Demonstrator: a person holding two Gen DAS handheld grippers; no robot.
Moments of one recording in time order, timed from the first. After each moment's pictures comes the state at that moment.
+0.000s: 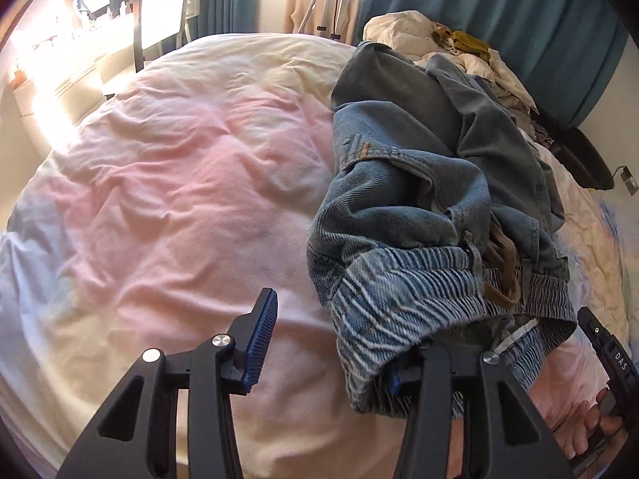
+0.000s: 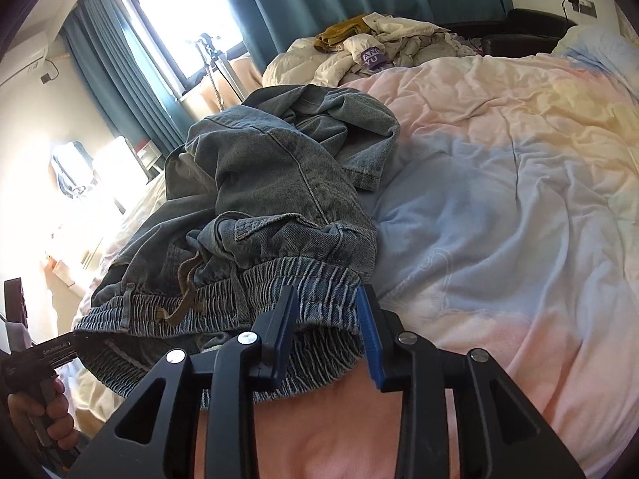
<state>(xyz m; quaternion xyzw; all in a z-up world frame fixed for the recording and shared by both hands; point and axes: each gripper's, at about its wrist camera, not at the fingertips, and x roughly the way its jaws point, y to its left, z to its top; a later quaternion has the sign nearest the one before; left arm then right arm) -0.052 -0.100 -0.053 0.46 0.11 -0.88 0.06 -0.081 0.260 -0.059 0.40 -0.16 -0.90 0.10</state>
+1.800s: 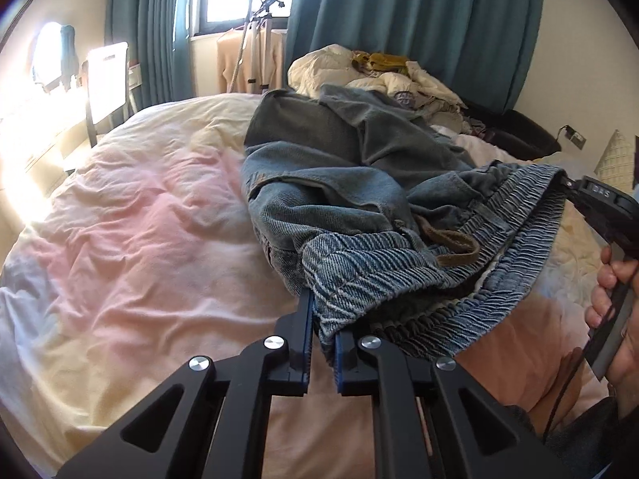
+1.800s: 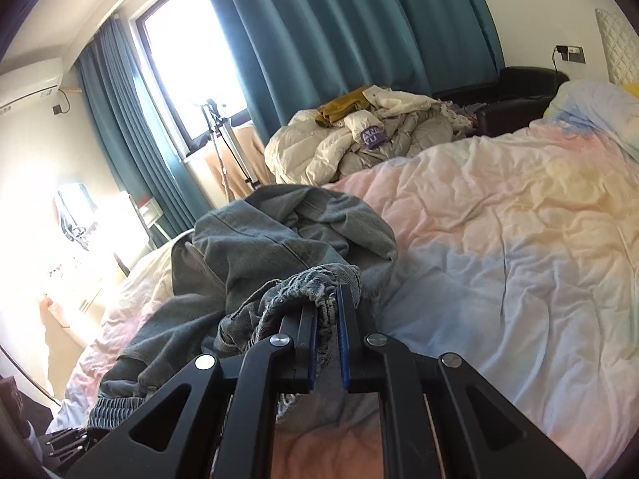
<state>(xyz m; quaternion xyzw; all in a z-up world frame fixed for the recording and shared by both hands) -0.003 -0.029 -0.019 0.36 0.06 -0.93 -0.06 -0.106 0.284 0.020 0.27 -0.17 -0.95 0.08</state>
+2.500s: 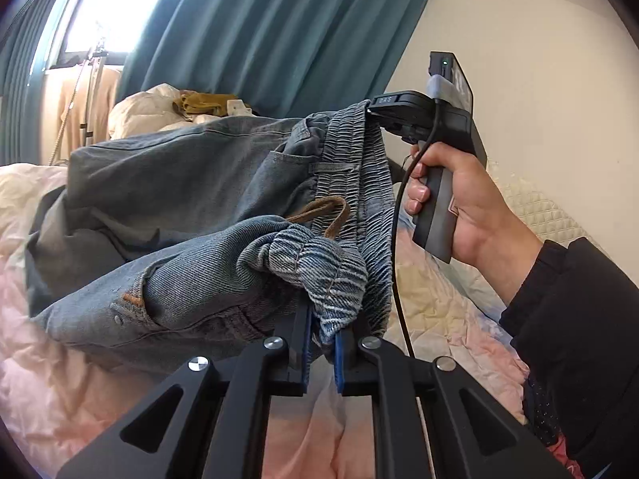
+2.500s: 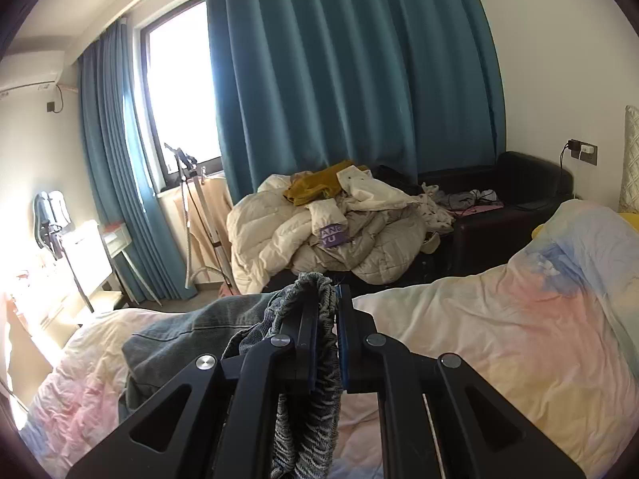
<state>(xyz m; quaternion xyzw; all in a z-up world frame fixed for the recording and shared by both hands) -0.105 0.226 0.025 0.29 0.12 -0.90 -0.30 -0.289 0.454 0.152 0.22 -0.08 -0.97 0.04</state>
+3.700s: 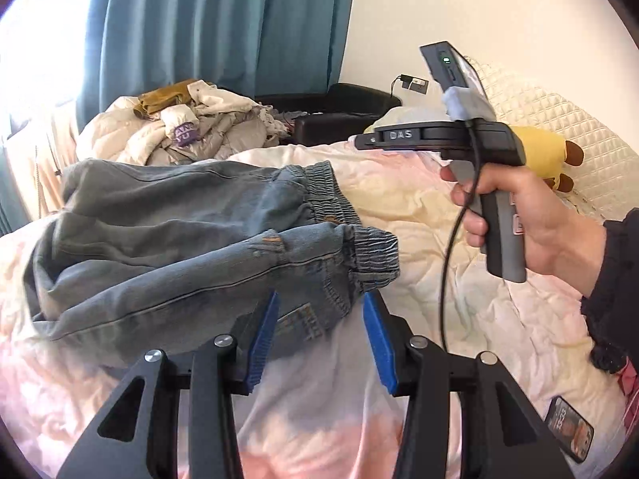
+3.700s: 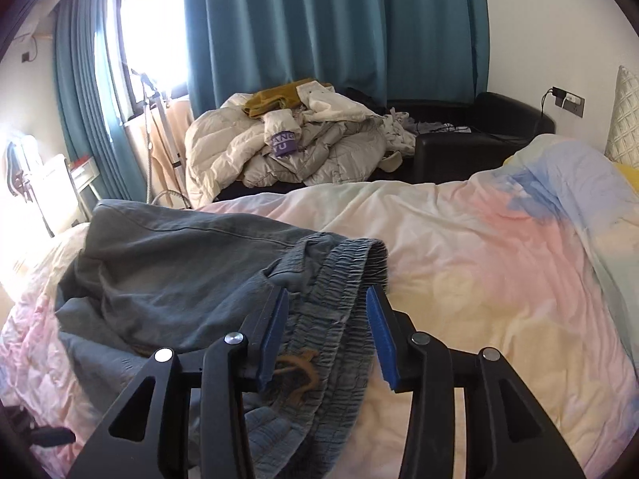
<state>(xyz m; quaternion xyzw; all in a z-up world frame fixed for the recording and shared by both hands) -0.115 0.247 0.010 0.33 -0.05 -0.90 -0.29 -0.248 0.503 0.040 0.33 -0.05 -0.94 0.03</state>
